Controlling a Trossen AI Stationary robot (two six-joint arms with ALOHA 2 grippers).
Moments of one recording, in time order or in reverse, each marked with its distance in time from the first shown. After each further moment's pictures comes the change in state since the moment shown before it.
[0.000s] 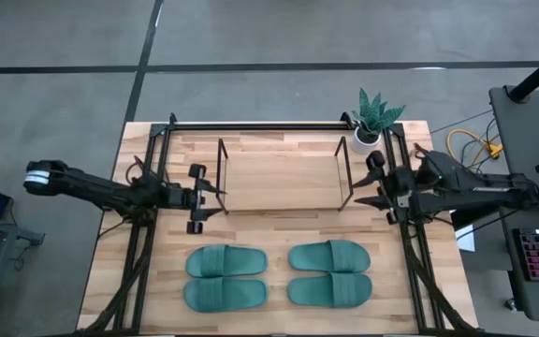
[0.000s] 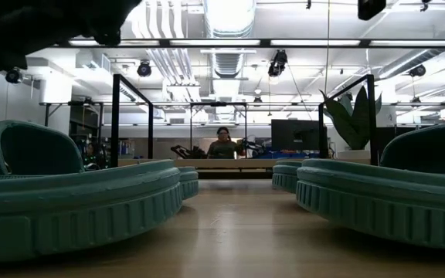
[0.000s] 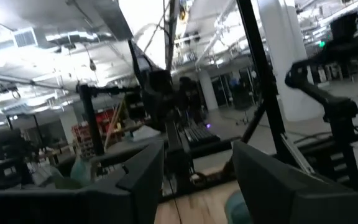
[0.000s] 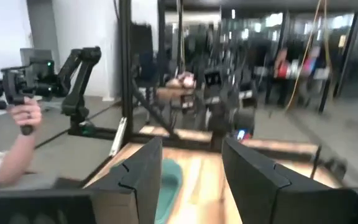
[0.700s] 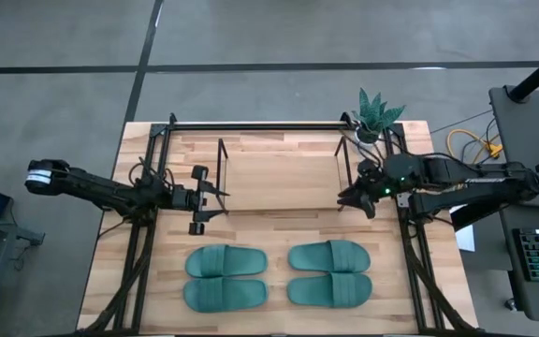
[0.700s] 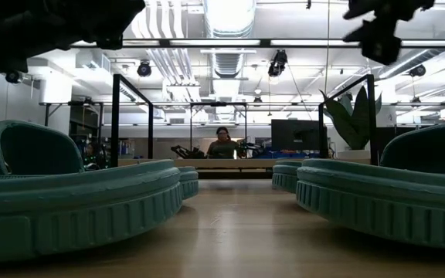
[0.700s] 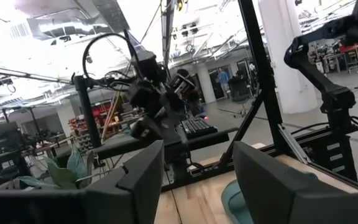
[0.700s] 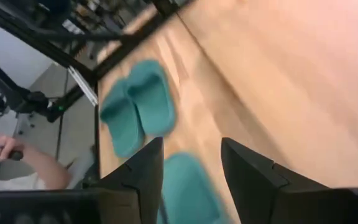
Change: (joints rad) left arm -0.001 0.028 -0.004 0.001 0.002 0.005; right arm 0.040 0.259 0.212 -0.535 0.161 0.690
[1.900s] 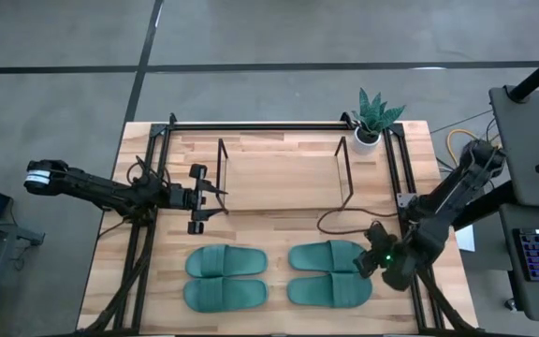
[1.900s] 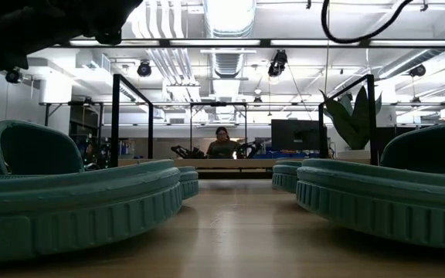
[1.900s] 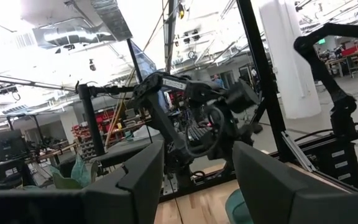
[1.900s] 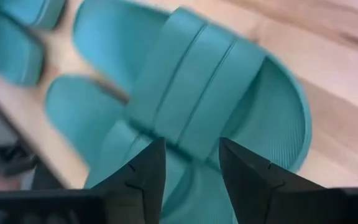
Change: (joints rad) left arm 0.001 -0.023 0.010 0.001 -0.001 0.007; right arm 0.881 0.471 -0.004 -0.208 0.537 1.233
